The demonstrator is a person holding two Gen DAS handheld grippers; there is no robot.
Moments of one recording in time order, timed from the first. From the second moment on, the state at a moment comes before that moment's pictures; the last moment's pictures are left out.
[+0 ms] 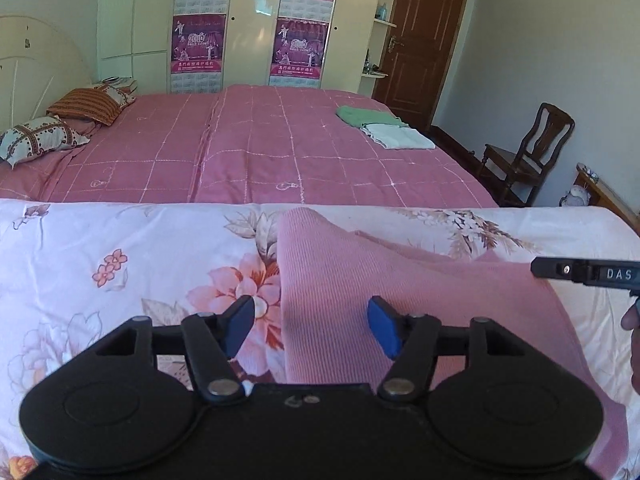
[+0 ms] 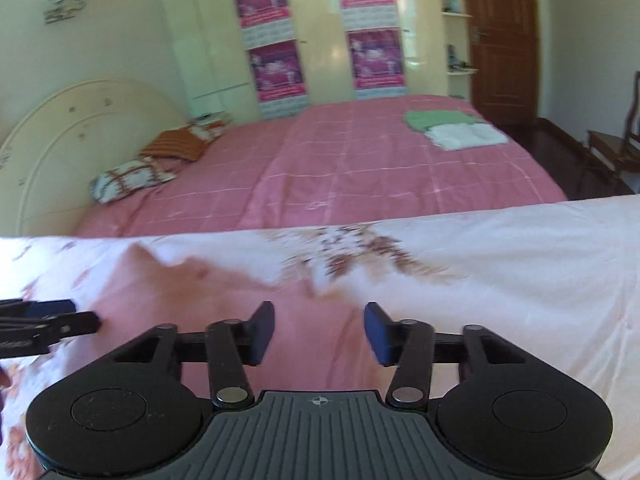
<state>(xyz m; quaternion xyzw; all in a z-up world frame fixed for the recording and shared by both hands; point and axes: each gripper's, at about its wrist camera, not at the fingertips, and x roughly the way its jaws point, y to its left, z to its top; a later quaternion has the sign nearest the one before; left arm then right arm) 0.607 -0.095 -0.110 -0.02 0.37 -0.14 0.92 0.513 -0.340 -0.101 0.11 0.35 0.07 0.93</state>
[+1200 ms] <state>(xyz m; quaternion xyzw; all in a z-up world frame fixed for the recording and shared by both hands) 0.542 -0.077 -0.121 -0.05 0.37 -0.19 0.91 0.434 -0.366 -0.099 0.15 0.33 0.15 0.92</state>
